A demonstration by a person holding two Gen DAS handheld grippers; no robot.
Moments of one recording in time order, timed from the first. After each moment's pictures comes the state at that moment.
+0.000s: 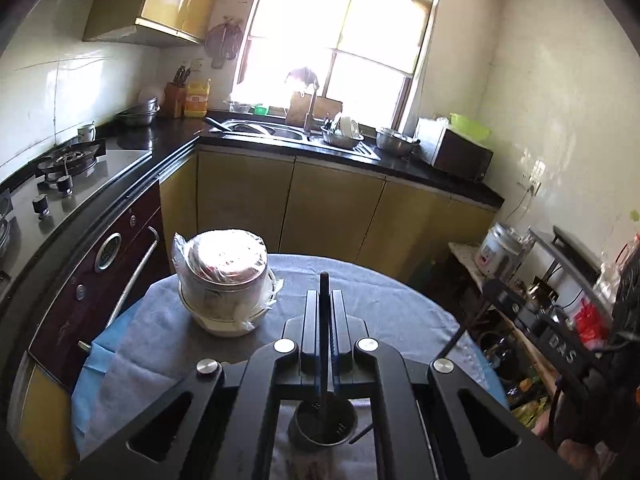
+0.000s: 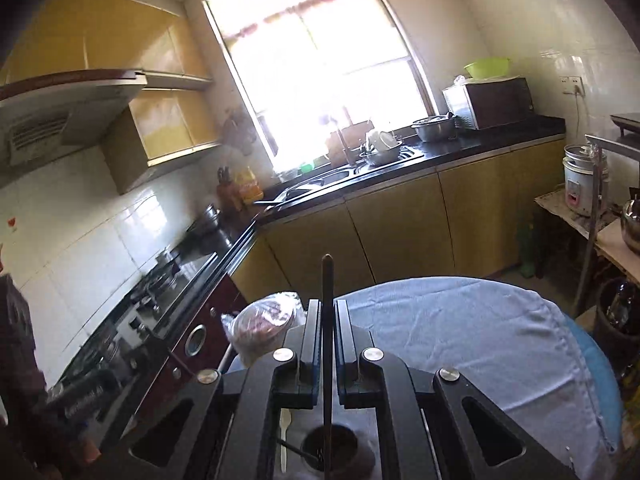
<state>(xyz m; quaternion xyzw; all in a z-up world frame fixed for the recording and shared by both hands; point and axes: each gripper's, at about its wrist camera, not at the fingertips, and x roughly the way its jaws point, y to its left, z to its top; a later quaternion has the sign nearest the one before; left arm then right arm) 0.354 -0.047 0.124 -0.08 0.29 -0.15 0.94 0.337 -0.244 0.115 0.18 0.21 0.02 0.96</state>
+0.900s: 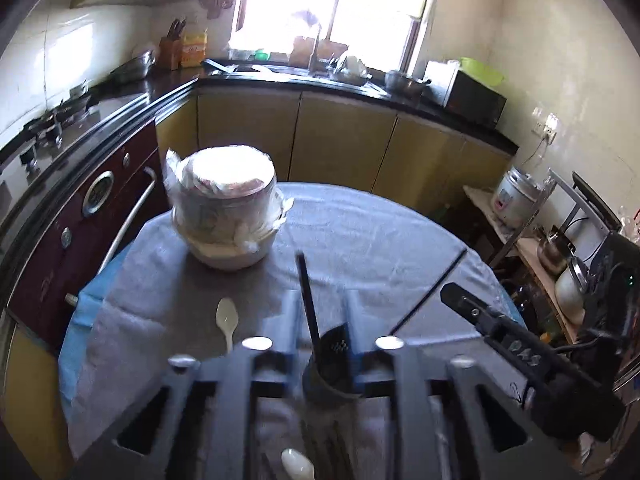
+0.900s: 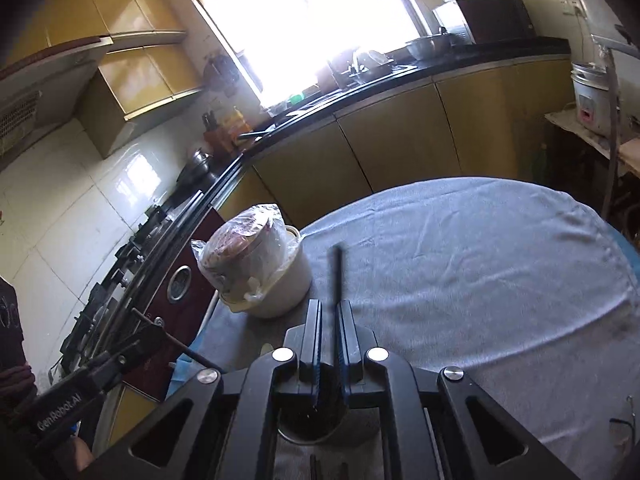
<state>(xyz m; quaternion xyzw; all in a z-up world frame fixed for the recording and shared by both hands) 0.356 -0.051 0.044 -0.06 0.38 -0.14 0.91 0.360 -0.252 -0.014 0.22 0.32 0.06 0.92</state>
